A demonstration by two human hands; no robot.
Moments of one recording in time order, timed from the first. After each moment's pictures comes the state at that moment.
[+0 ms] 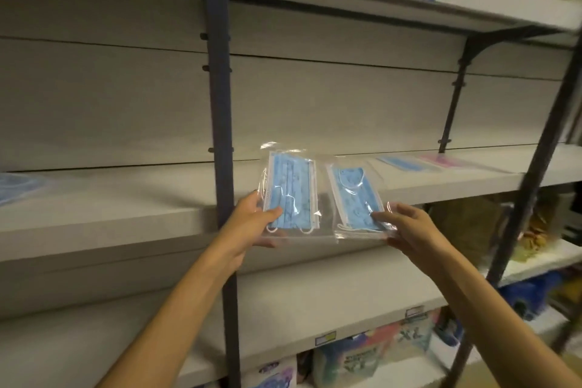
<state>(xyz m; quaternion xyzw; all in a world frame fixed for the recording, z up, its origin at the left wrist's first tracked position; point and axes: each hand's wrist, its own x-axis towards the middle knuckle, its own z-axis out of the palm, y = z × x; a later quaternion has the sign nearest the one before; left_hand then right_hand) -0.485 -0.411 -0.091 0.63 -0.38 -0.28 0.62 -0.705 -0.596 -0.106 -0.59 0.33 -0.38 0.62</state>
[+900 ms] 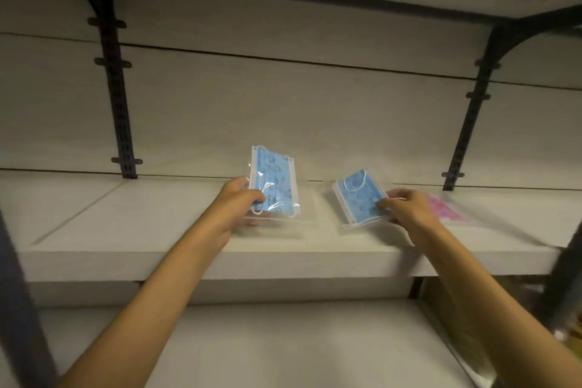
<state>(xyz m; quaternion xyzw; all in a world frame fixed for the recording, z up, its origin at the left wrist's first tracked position) -0.547 -0.726 -0.053 0.69 -0.26 -0.19 0.65 -0.723 -0.991 -0.068 -0.70 0.37 -0.34 0.50</state>
